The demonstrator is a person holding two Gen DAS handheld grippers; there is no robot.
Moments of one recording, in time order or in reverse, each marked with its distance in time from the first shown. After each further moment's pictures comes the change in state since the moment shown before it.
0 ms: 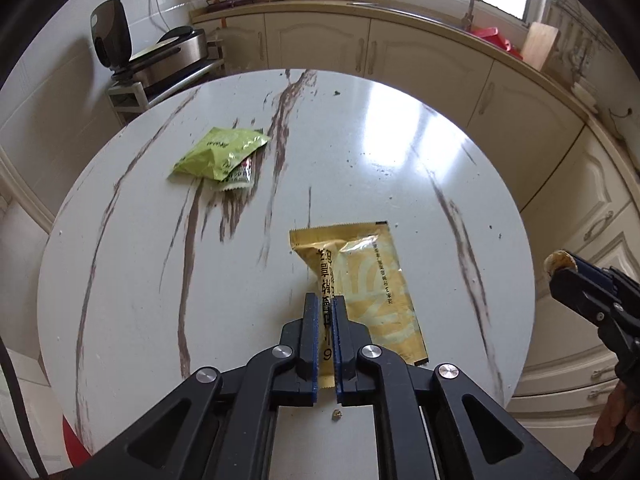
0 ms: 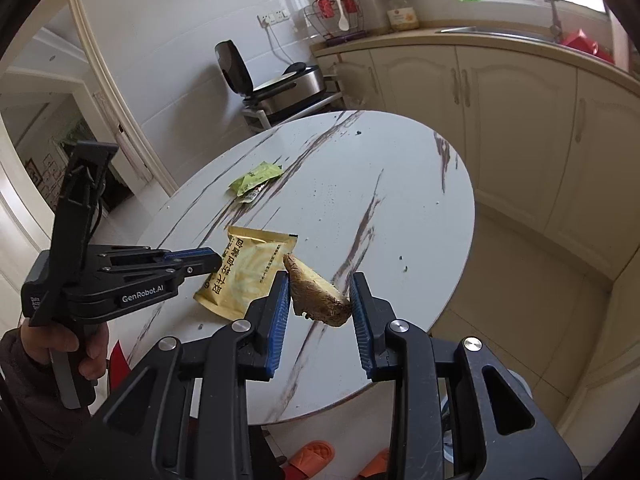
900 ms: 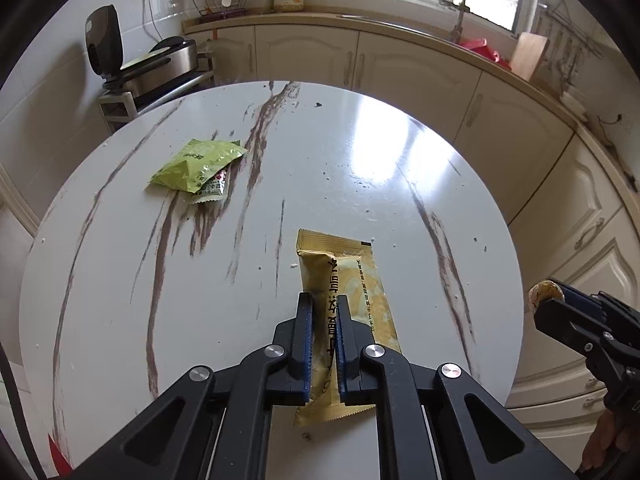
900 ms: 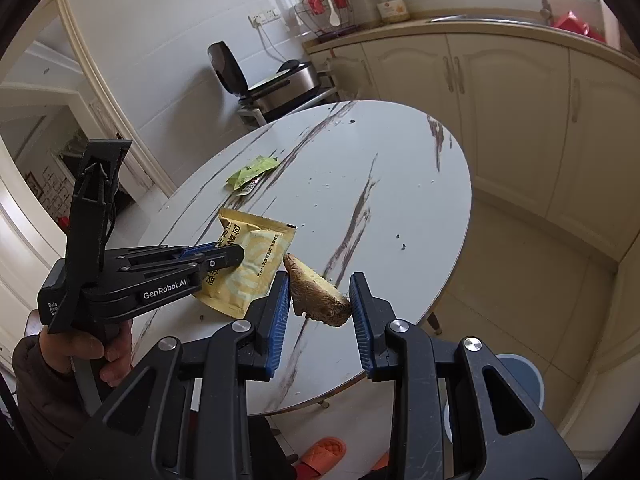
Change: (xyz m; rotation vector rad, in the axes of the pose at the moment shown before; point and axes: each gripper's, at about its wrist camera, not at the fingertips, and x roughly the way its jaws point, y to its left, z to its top) left arm 0.007 -0.018 0.000 0.010 -0.070 -0.023; right arm -0.003 -0.007 -0.012 0.036 -0.002 0.016
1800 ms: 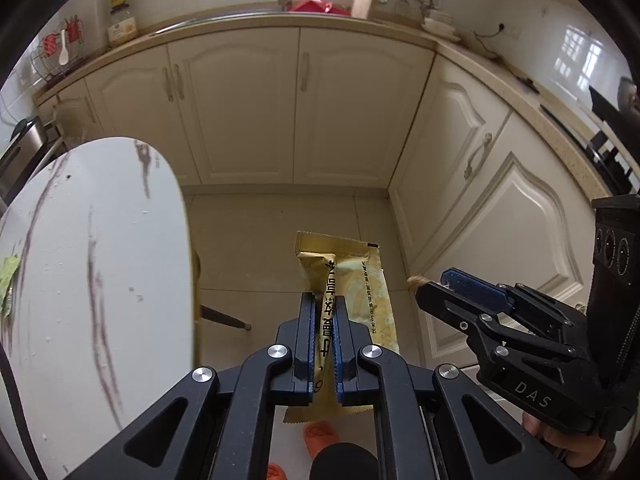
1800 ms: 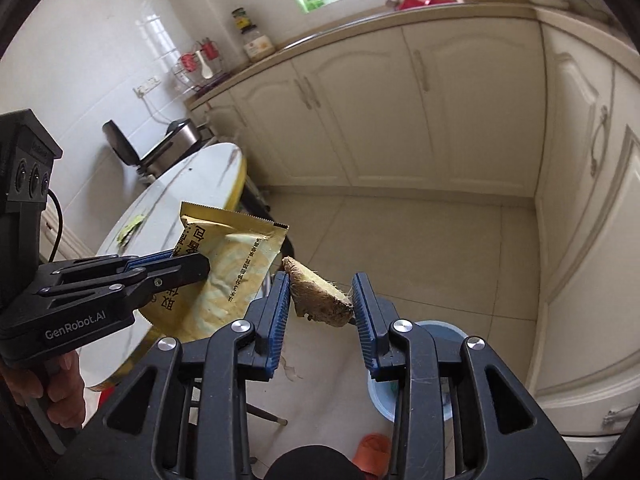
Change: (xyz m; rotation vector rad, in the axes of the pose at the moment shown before) left arm 0.020 -0.229 0.010 0.352 0.075 -0.275; right arm -0.096 -0.170 -0.072 0.354 -0.123 -0.283
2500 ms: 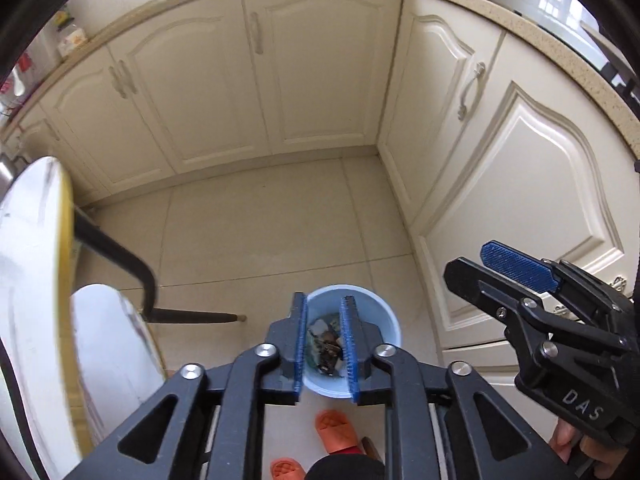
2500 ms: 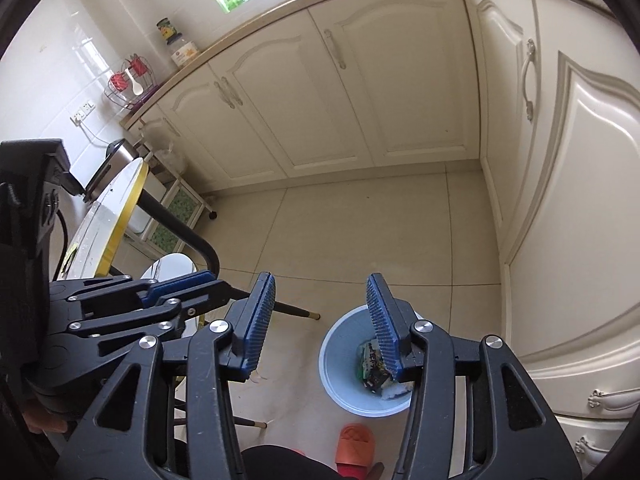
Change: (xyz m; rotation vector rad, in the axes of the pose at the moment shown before) left arm 0.083 -0.032 0.021 0.126 0.096 0.060; right arm 0.000 -0.072 -0.006 0.109 0.005 -0.107
